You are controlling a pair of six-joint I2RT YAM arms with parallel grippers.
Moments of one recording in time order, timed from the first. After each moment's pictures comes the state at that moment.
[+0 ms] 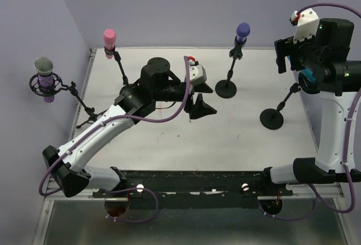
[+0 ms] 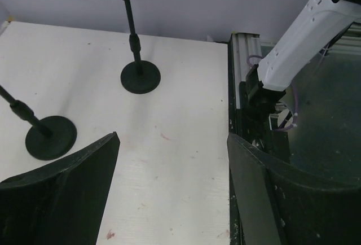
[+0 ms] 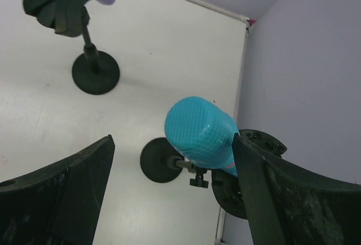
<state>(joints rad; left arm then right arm) -0.78 1.28 1.40 -0.28 0.71 0.06 0.04 1.39 2.12 -1.19 -0.01 -0.33</state>
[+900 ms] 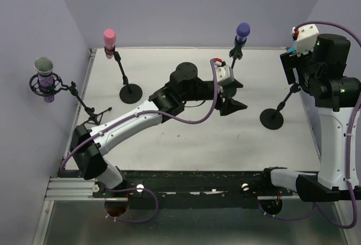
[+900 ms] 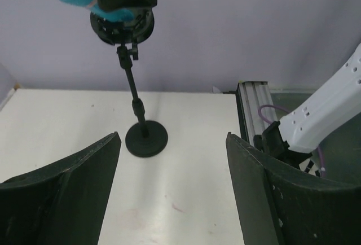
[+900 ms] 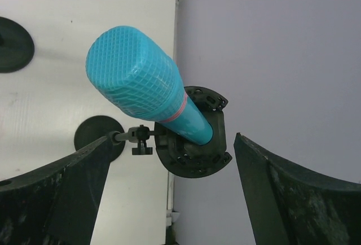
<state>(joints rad) -0.92 1.52 1.47 0.07 0.60 -0.01 0.04 1.24 1.84 -1.07 0.30 -0.47</state>
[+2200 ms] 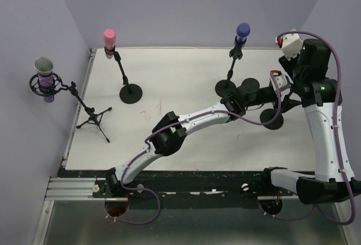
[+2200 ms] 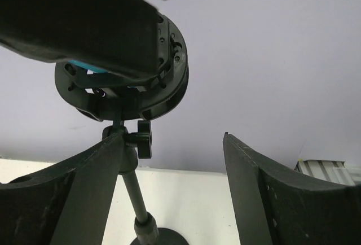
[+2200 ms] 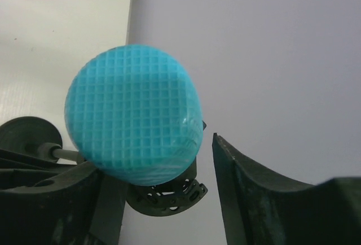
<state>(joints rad) -1.09 2.49 2.29 0.49 0.36 -0.08 0.04 1.20 1.55 -0.77 0.42 -0.76</state>
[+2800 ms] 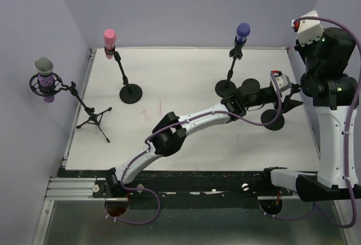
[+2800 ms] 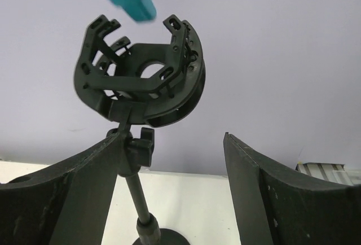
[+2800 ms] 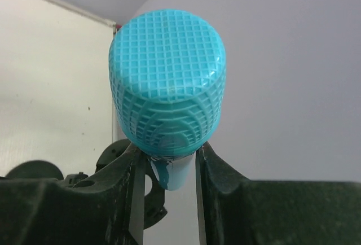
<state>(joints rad) -1.10 2.50 2.30 0.49 0.35 -0.08 0.04 1.23 1.75 -0.78 0.41 -0.71</state>
